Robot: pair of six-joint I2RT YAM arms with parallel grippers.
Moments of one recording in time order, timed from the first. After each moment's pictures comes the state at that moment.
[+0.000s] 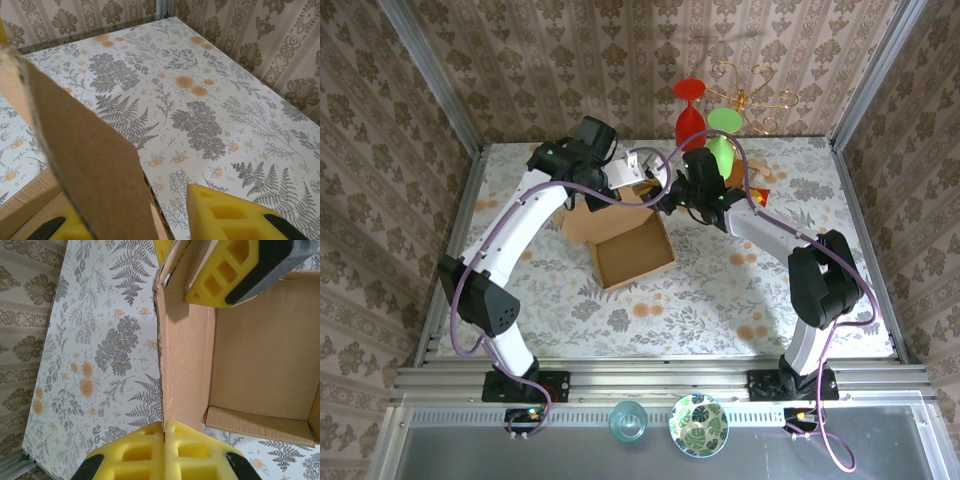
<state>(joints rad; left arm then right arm) -0.60 1.73 1.88 -1.16 -0.05 0.73 0.47 1.78 1.33 -0.03 -0.41 -0.29</state>
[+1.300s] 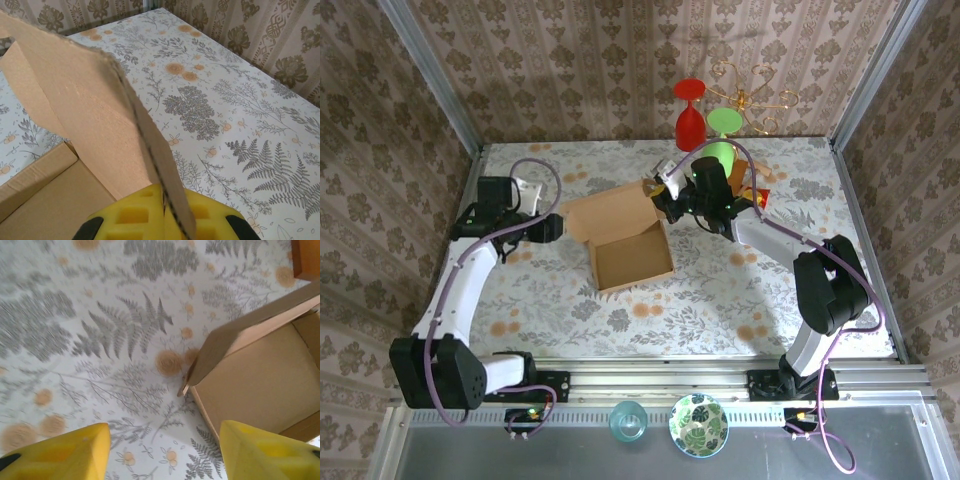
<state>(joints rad) -0.08 1.23 1.05 -0.72 0.34 0.05 0.45 1.72 1.21 0.05 -0.38 -0.23</state>
